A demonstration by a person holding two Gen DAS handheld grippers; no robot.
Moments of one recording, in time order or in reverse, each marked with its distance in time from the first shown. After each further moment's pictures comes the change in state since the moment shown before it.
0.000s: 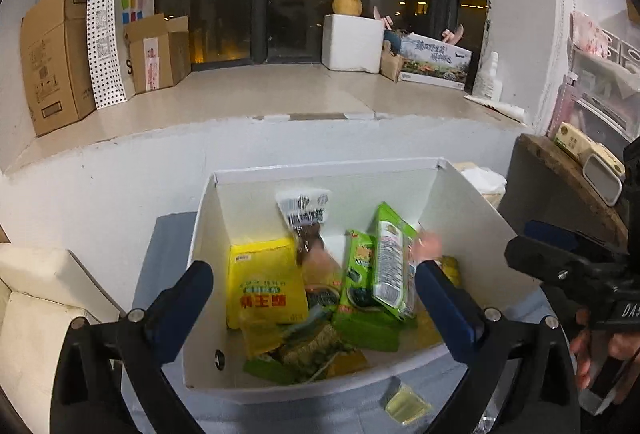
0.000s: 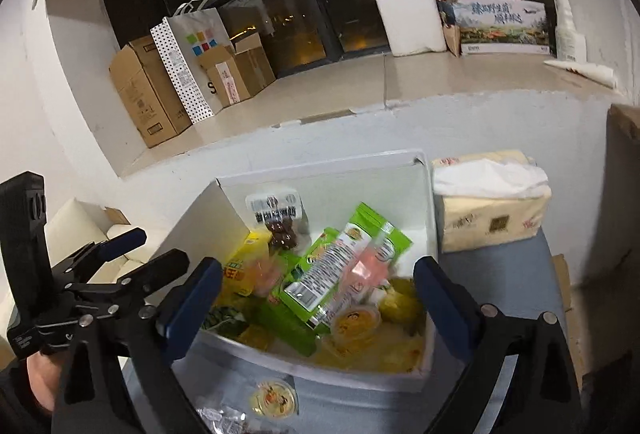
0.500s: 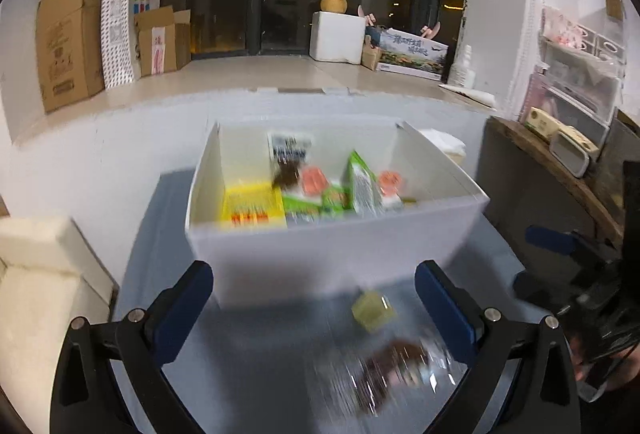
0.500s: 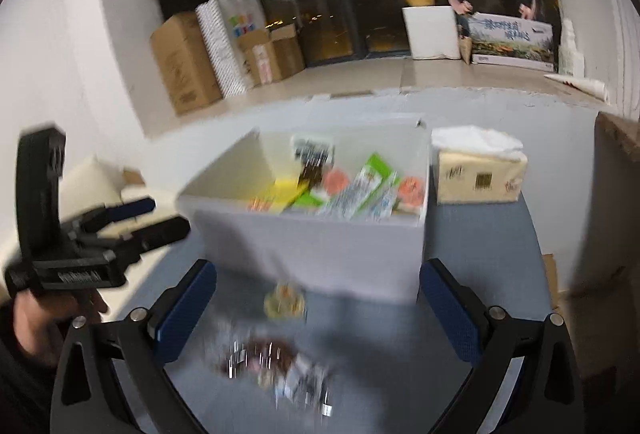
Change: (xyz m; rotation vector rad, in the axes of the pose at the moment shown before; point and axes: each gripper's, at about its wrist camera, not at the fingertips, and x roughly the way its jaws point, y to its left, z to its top) left arm -0.083 -0.016 -0.088 -0.028 0.001 -0.055; right arm -0.070 0.029 -0.096 -0.170 0.022 0.006
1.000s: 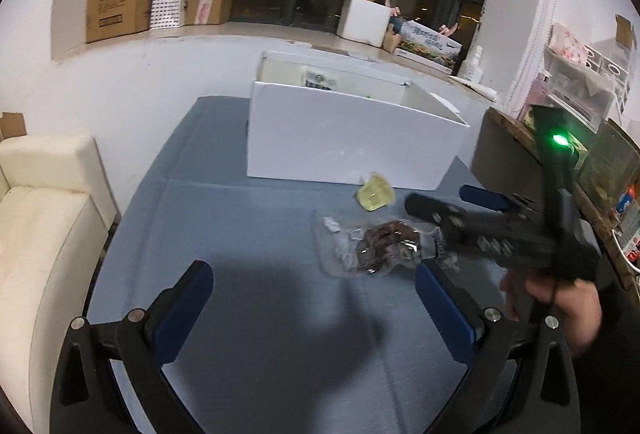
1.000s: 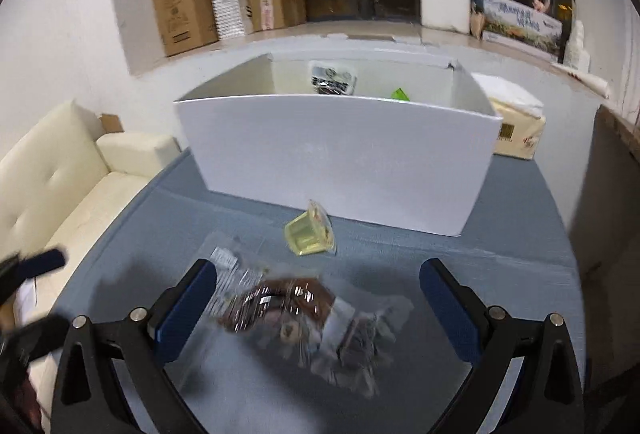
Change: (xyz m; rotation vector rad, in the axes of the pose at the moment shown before) left arm -0.066 0.016 -0.106 -0.146 0.042 0.008; right arm 0.061 0.038 -0.032 -0.005 0.123 -0.099
